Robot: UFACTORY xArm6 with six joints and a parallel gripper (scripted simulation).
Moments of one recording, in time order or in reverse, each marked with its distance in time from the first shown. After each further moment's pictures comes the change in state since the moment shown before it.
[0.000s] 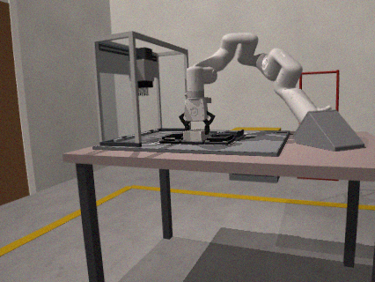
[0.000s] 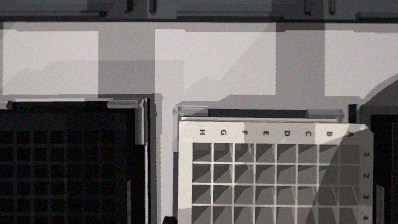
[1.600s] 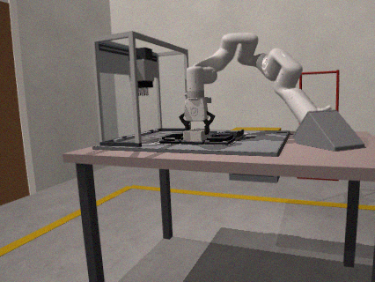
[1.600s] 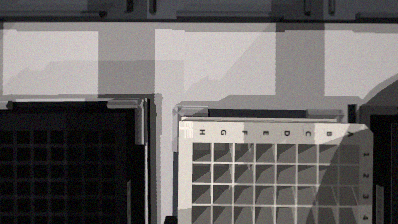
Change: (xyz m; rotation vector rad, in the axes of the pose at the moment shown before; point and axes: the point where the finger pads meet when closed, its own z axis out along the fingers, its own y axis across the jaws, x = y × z) arm 0.000 0.000 0.000 0.000 0.000 0.000
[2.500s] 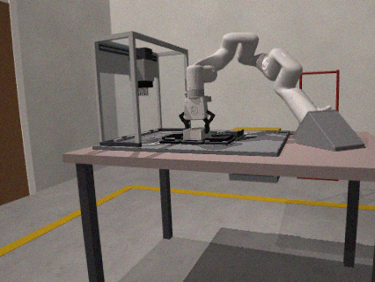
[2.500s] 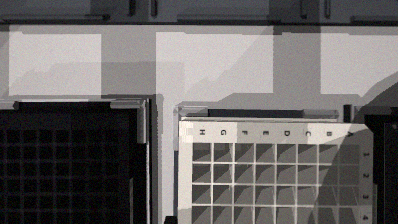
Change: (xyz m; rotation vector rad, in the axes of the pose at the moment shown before) arm 0.000 0.000 -0.006 0.000 0.000 0.000
